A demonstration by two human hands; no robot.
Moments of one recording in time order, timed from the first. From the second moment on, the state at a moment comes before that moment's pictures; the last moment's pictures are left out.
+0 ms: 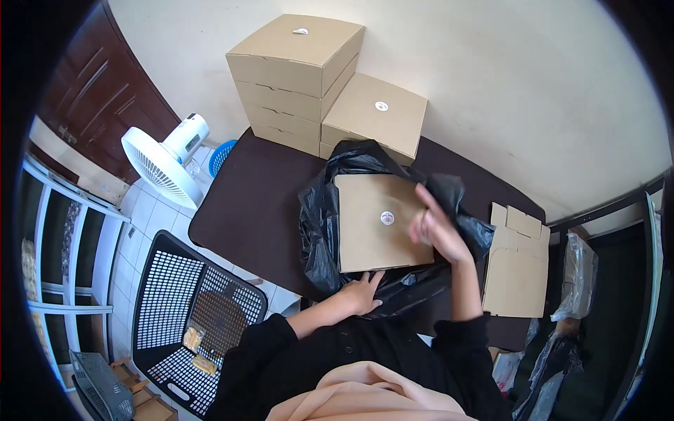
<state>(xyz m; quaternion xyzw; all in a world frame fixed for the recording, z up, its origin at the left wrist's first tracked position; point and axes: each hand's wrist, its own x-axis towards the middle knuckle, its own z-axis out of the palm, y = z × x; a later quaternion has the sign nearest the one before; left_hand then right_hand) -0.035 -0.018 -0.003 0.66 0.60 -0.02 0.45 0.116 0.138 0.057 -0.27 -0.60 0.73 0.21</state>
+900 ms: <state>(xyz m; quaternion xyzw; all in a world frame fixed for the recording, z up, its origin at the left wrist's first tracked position) -0.067 -0.025 -0.016 0.67 0.56 0.17 0.45 0.055 0.287 0.065 -0.52 -0.45 0.68 0.25</state>
